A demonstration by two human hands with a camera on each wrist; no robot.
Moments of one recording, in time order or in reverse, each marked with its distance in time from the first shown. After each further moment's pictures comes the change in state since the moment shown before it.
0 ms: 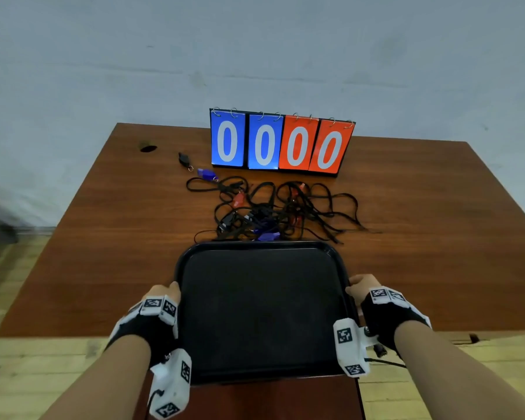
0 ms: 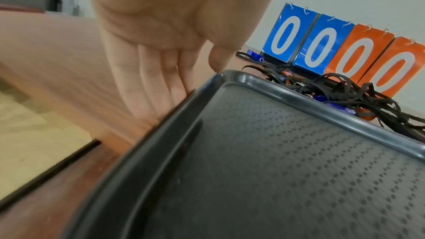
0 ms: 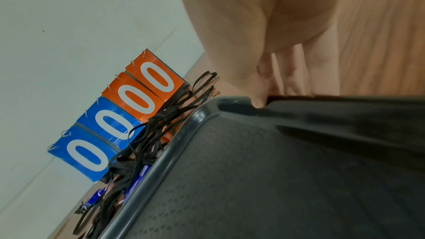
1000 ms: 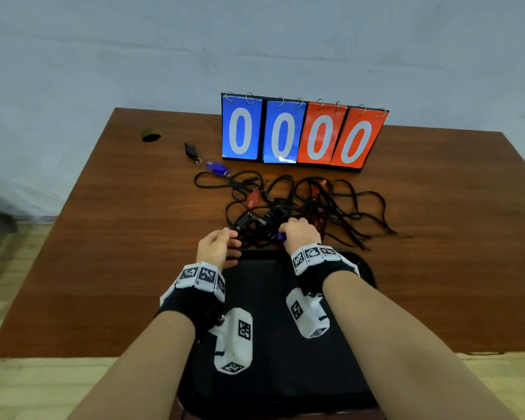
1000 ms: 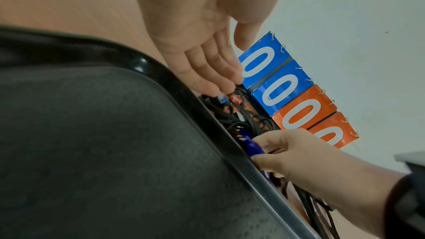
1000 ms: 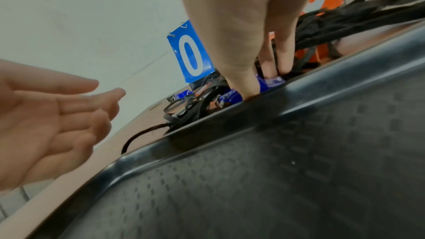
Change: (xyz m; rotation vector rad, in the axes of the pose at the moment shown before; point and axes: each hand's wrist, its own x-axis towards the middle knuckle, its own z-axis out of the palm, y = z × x) left_hand 0.029 0.093 0.013 -0.846 -0.176 0.311; right_hand 0.006 -0.166 0.079 -0.723 0.072 -0.705
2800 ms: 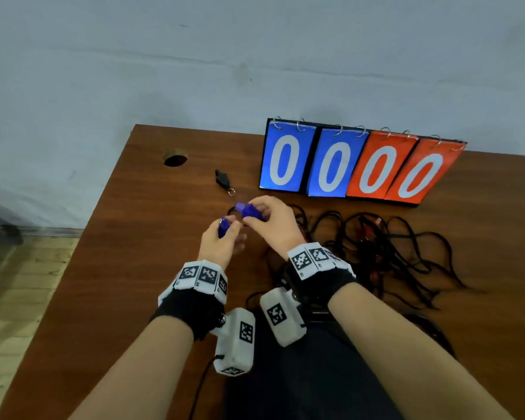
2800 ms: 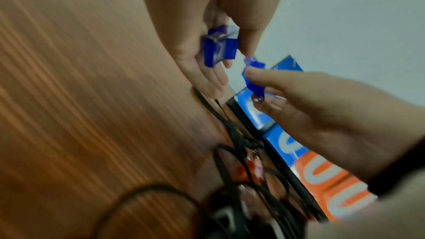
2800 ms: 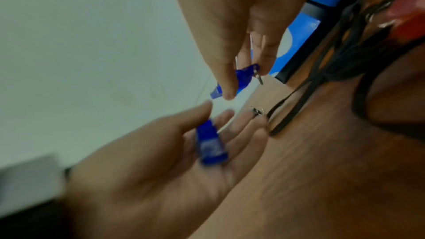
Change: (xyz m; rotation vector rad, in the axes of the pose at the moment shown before) left_hand 0.107 0.058 -0.041 -0.030 -0.006 0.164; right_hand 0.106 -0.112 -0.037 0.799 0.284 -0.121
